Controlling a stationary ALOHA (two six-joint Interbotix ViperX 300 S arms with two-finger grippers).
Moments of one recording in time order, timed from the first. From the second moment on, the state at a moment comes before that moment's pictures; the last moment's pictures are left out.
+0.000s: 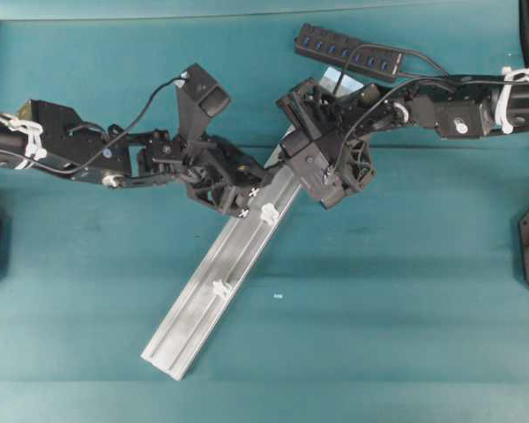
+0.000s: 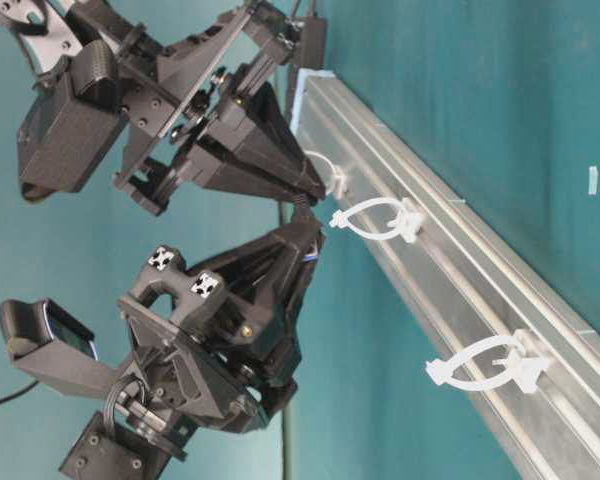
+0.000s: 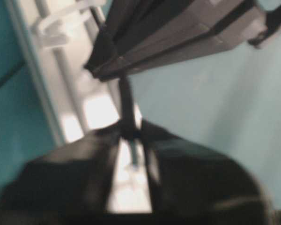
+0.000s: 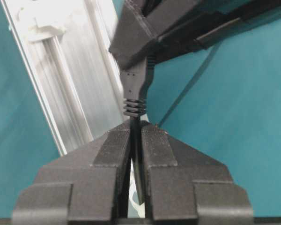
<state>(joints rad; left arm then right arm) 0.19 0.13 0.64 0.02 -0.27 -0.63 -0.35 0.12 0.54 0.56 0.31 -1.61</state>
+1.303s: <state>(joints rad) 0.12 -0.43 0.95 0.02 0.01 -0.65 -0.33 0.17 0.54 0.43 0.39 -1.61</state>
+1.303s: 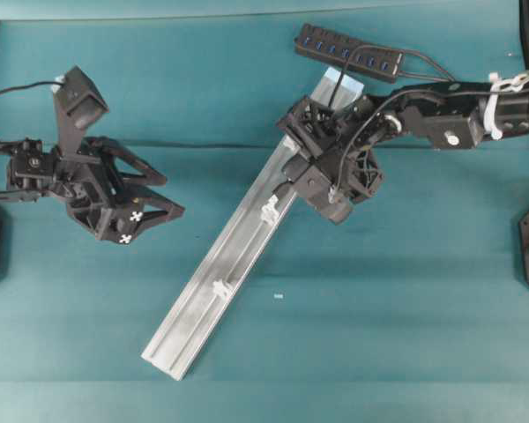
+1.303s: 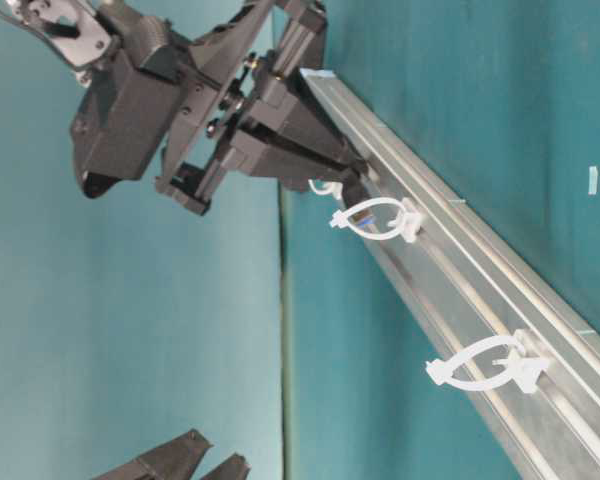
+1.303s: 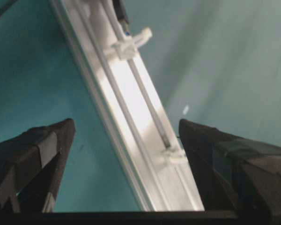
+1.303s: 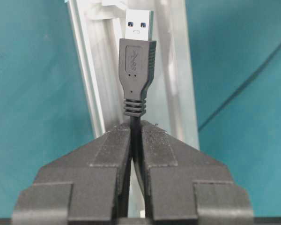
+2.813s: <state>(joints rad) 0.11 -0.47 0.96 0.02 0.03 -0.66 -0.29 0.17 0.54 0.37 0.40 -1.61</state>
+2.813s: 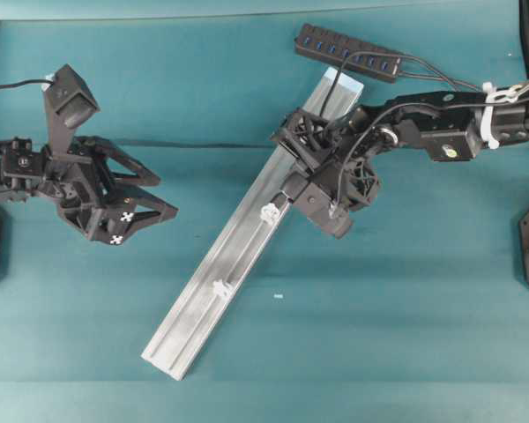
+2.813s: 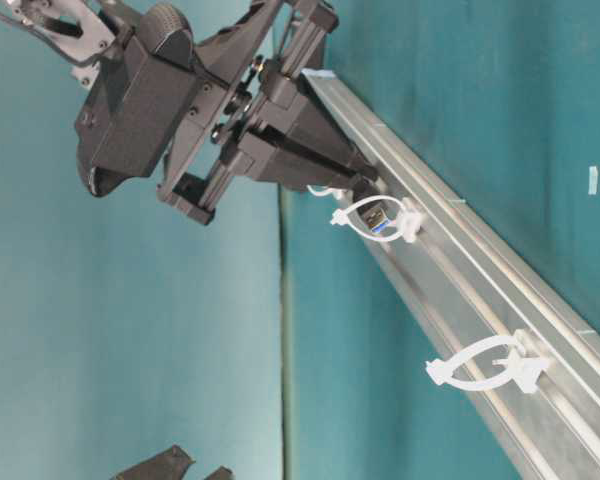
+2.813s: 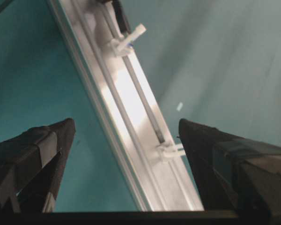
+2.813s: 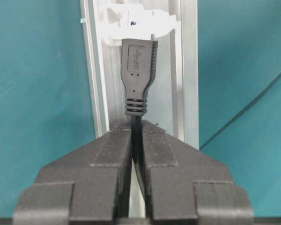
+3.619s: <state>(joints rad) 0.11 -0.47 0.96 0.02 0.02 -0.66 -0.28 0.17 0.50 0.25 0.43 -1.60</state>
